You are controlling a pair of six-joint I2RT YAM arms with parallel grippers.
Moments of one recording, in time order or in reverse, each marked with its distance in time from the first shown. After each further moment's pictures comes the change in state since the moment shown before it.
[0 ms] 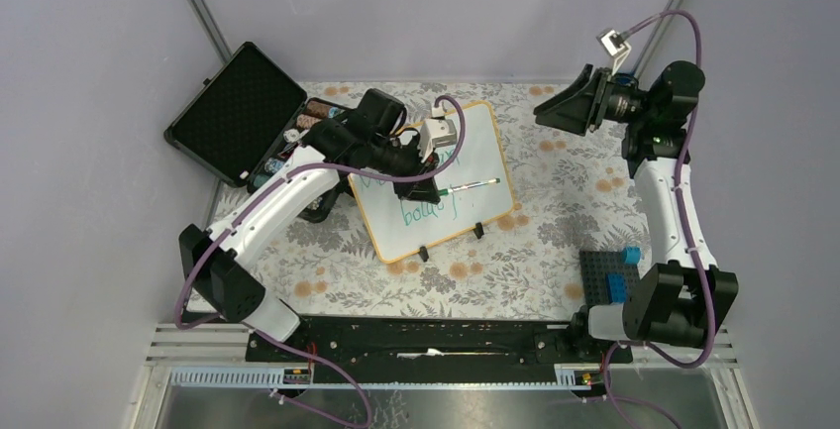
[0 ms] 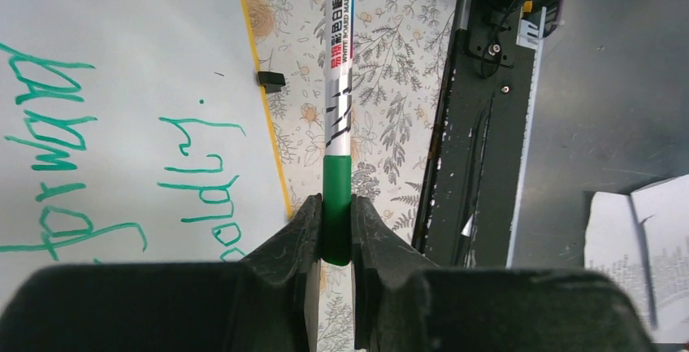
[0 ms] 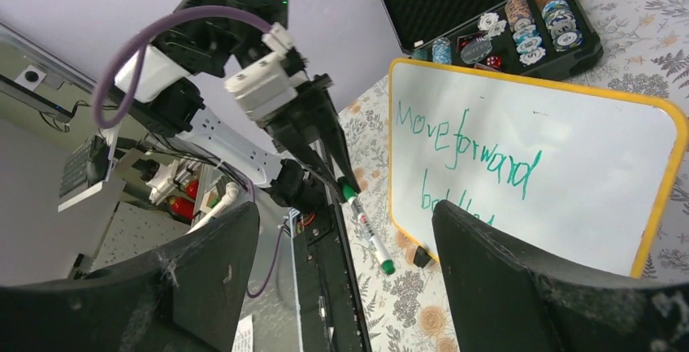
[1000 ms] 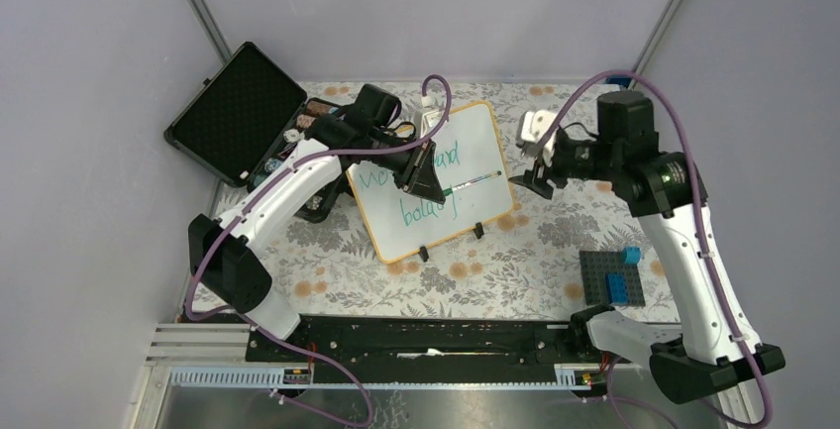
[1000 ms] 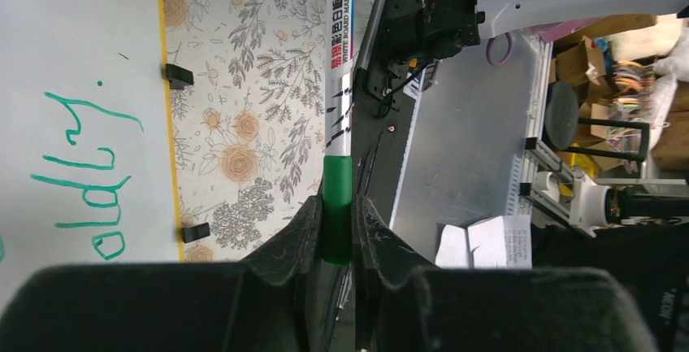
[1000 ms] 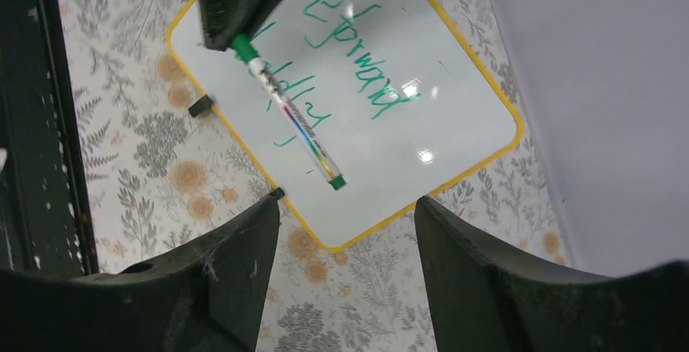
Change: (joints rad) left arm 0.077 0.058 -0.011 0.054 0.216 -0.348; right arm 0.385 -0.233 0.274 -1.298 0.721 -1.629
